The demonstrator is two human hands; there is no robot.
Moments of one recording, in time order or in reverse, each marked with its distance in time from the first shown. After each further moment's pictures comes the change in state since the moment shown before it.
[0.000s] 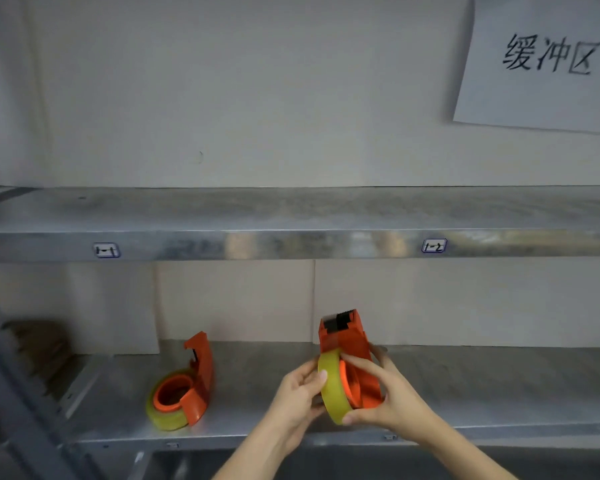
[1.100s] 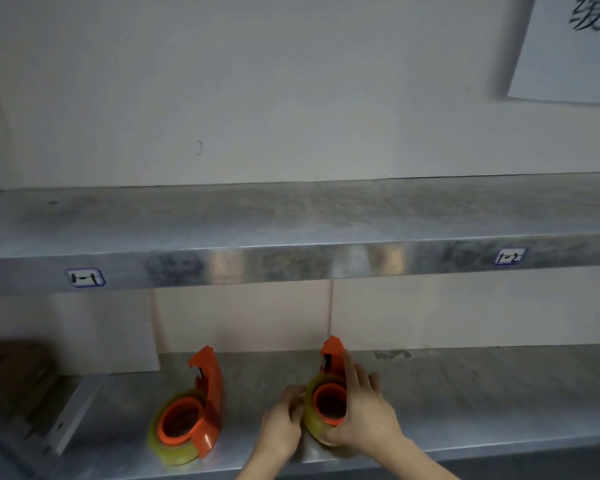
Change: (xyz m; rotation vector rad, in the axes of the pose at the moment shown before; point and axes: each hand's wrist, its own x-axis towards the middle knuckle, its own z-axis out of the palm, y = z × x) left_hand 0.069 -0.047 -0.100 0.925 0.215 0.080; right_hand 0.071 0.002 0.096 -0.455 0.132 0.291
